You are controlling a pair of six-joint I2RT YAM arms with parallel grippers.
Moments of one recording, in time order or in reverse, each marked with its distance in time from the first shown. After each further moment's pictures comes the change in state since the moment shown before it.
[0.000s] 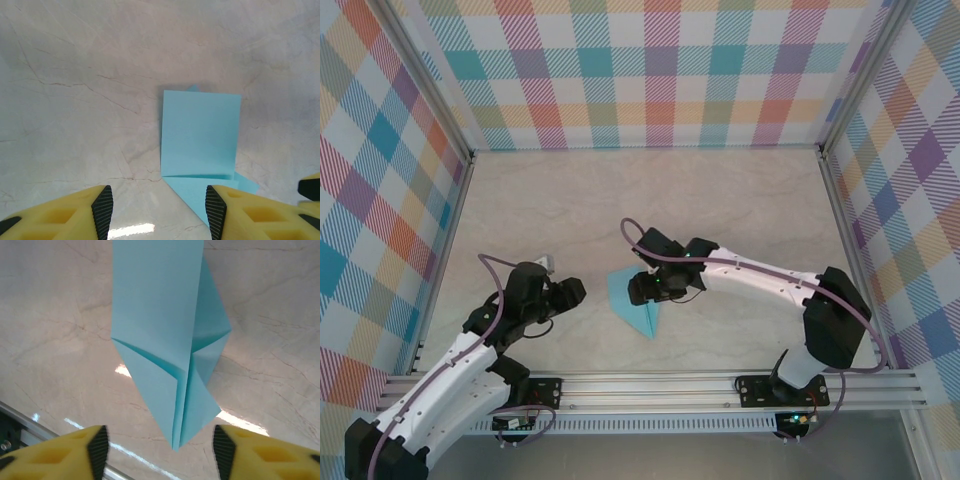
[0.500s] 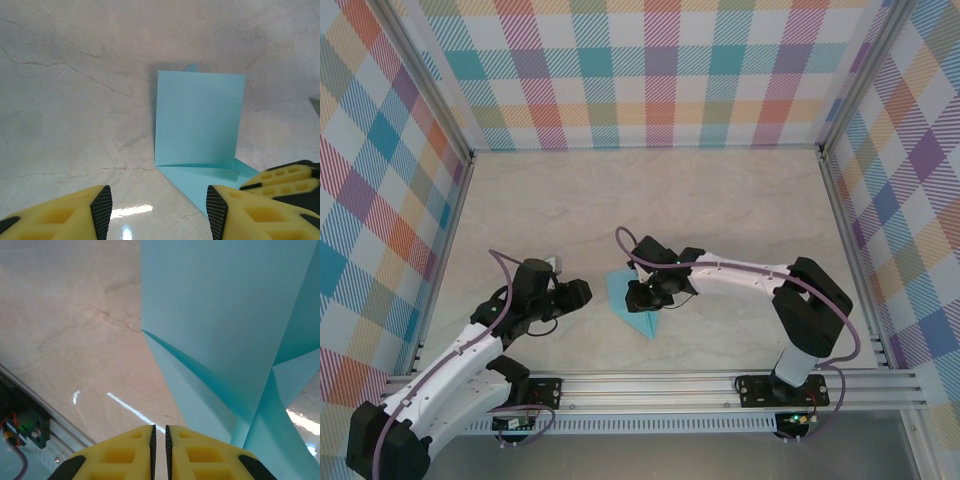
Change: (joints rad) left arm 0.000 0.080 0.002 0.027 0.077 0.009; right arm -0.008 0.136 -0.068 0.218 -0.206 0.026
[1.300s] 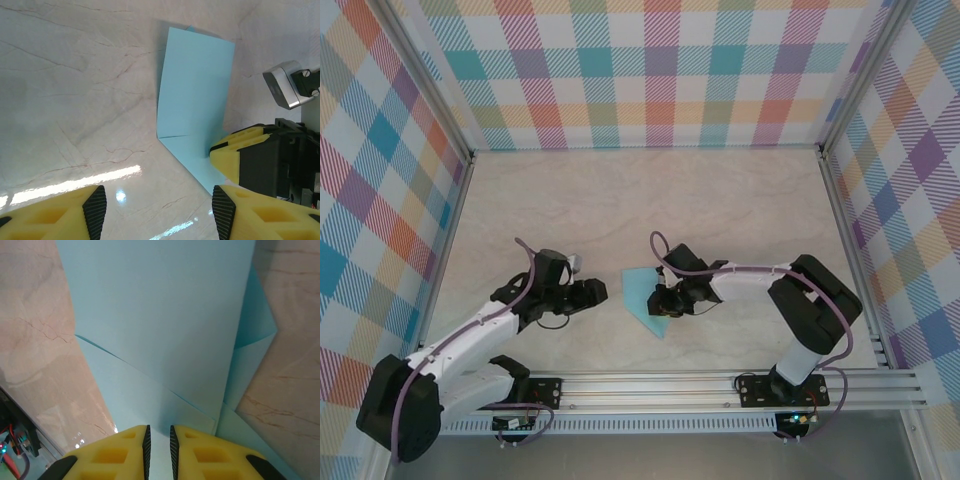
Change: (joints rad) left arm -0.021 0.254 0.040 0.128 0.178 0.032; right arm -0.177 -0.043 -0.327 0.324 -0.166 0.044
